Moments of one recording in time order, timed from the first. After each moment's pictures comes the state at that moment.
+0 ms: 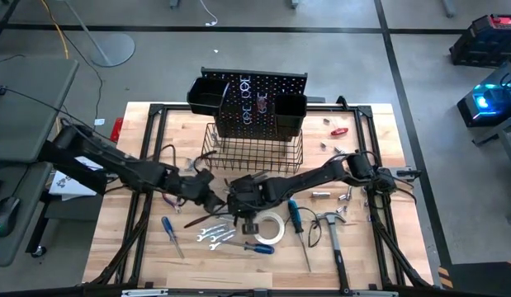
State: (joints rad) left arm -0.34 1.13 0.59 -0.17 -0.16 -1.21; right arm 0.22 2.23 1.87 -0.70 0.04 0.09
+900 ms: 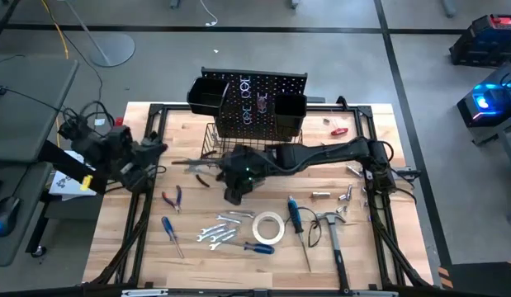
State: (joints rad) left arm -0.66 0.47 0.60 0.48 -0.69 -0.26; right arm 0.10 2.06 2.01 -0.57 0.10 0.26
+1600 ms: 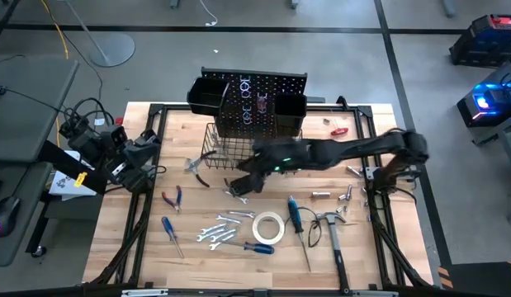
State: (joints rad) left arm -0.67 0.46 0.60 0.52 -0.62 -0.19; right arm 0.07 1.64 1.39 -0.03 0.10 0.50
